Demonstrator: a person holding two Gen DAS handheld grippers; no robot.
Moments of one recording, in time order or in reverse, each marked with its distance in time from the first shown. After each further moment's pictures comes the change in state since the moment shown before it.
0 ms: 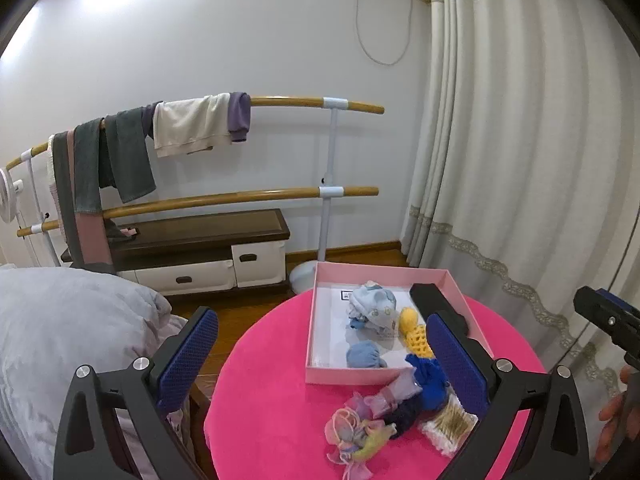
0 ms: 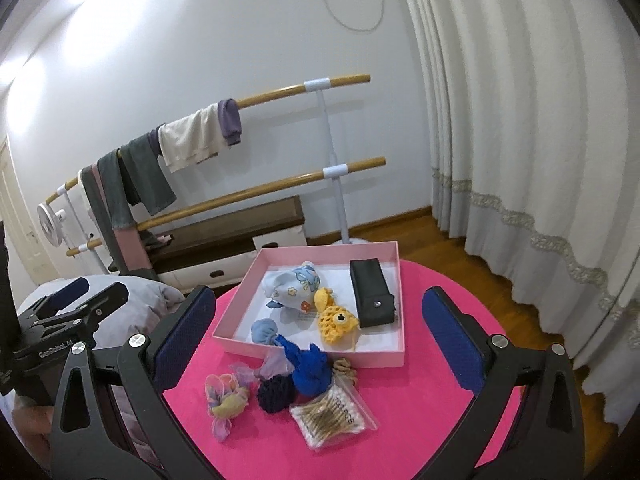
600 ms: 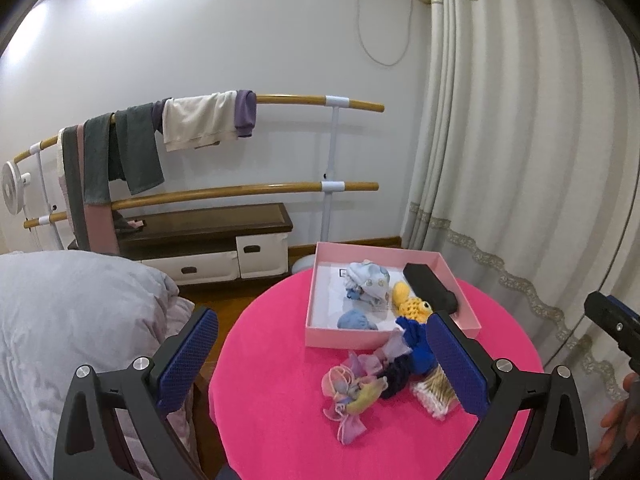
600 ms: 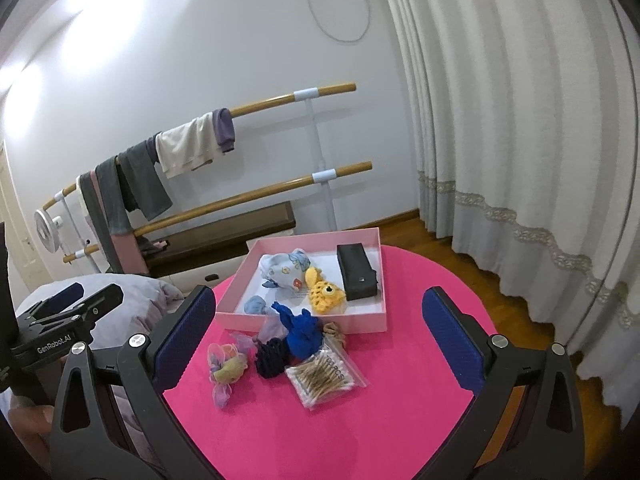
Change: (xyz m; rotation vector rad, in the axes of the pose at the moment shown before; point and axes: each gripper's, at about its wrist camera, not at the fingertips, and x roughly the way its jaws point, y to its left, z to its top) left arm -0.067 -0.007 -0.035 -0.011 0.012 0.008; right arm -0.055 -0.002 -0.045 0.019 -0.041 -0.036
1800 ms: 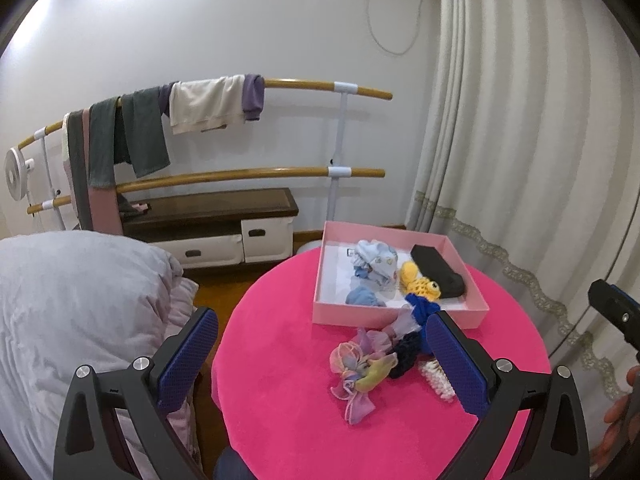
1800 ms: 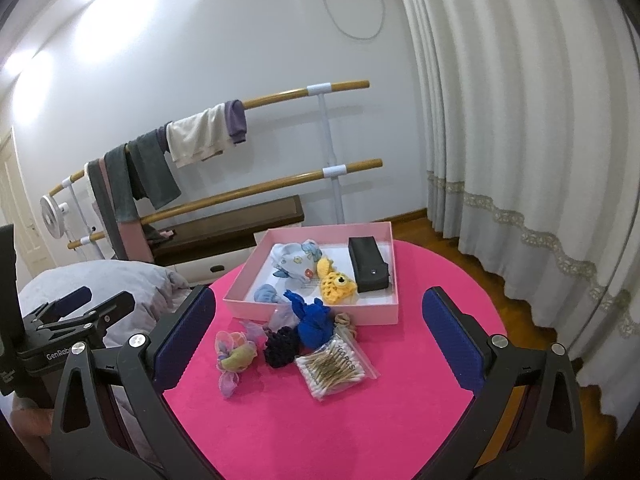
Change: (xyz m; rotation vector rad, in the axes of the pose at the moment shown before) left arm 0.004 0.004 -0.019 -0.020 0.051 0.020; right arm -0.001 0.015 -0.013 -0.036 0.016 0.025
